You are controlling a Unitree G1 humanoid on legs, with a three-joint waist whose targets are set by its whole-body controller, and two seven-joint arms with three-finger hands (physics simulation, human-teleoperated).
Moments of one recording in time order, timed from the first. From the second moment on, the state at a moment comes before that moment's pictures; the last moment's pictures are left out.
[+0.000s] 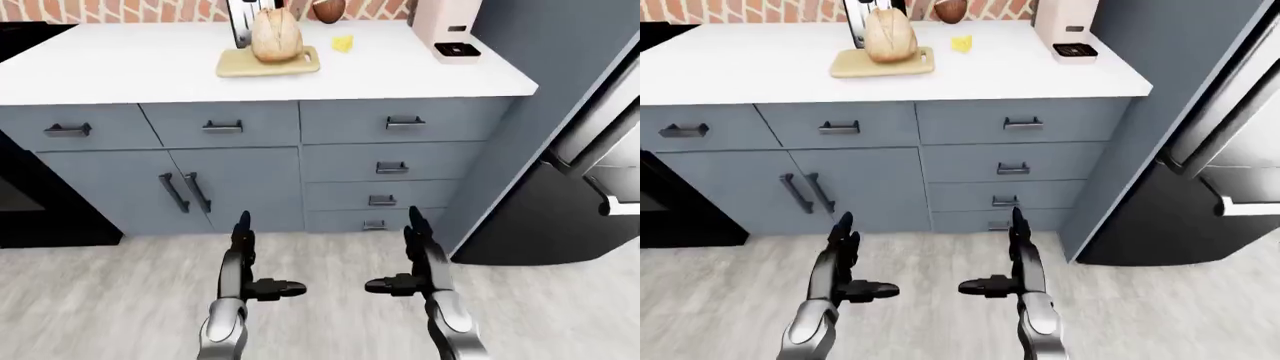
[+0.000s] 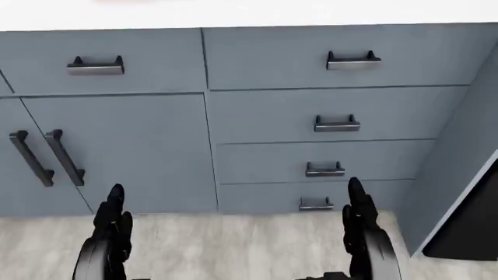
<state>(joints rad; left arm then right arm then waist) 0.03 0.02 0.04 0.09 -0.01 0.06 -0.04 0.03 -0.01 -0.04 0.09 0.01 0.06 0.04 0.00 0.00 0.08</state>
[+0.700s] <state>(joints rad) -0.20 0.13 0.18 -0.65 -0.07 0.70 -0.10 -0.09 -0.05 -0.10 -0.49 0.09 0.47 0.07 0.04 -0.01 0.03</state>
